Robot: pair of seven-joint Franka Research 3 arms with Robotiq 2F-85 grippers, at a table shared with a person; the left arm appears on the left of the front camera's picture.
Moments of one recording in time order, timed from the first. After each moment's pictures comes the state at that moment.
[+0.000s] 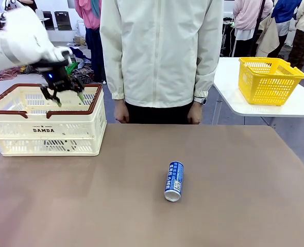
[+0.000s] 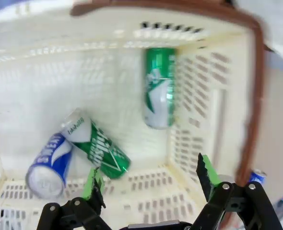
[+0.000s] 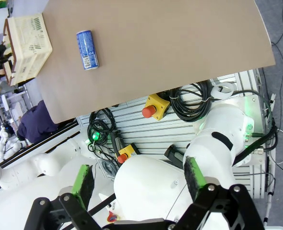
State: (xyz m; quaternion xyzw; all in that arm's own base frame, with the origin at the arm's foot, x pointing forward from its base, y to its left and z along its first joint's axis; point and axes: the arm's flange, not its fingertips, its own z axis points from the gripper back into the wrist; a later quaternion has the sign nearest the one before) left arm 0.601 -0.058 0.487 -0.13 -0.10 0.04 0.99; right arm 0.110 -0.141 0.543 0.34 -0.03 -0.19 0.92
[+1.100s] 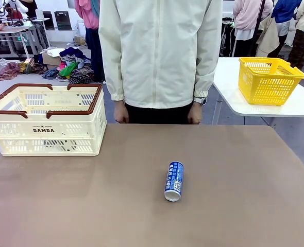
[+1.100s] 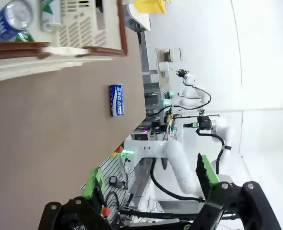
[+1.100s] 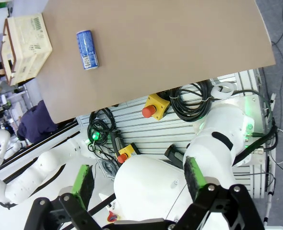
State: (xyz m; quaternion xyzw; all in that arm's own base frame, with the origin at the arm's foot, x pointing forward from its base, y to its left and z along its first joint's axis) left arm 0.377 0.191 0.464 -0.60 -0.08 0.02 0.80; right arm 0.110 -0.141 0.543 0.34 -0.03 -0.19 0.92
